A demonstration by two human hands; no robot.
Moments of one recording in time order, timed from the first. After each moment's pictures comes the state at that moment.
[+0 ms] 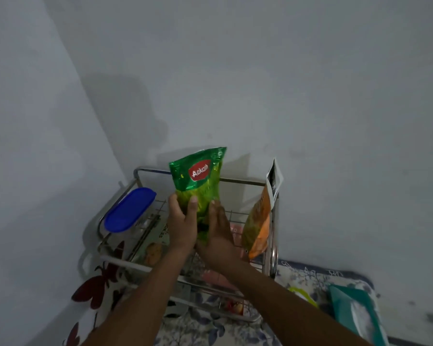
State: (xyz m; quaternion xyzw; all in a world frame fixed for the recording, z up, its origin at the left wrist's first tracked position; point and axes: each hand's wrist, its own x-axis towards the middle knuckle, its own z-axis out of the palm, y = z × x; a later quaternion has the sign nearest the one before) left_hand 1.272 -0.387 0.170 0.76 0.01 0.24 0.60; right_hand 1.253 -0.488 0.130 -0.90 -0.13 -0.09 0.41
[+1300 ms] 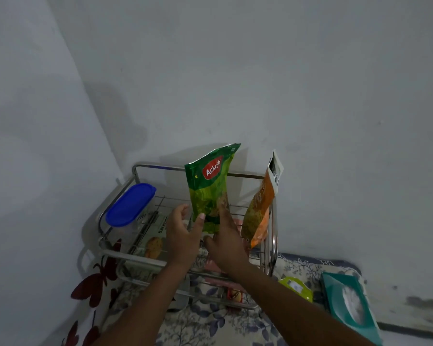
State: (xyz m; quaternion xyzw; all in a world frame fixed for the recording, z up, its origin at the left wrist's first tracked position) left_hand 1.237 -0.368 0.135 0.81 0.02 0.23 0.54; right_hand 1.225 -0.490 0.120 -0.88 -0.07 -0.13 0.46
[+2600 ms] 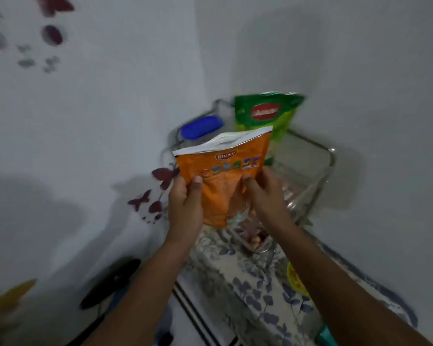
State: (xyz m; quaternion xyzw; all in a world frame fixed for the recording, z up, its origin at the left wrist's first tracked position) left_hand 1.045 -0.470 0.189 0.67 0.23 0.37 0.60; right_hand 1.165 -0.590 0.175 -0.69 -0.20 0.09 0.69
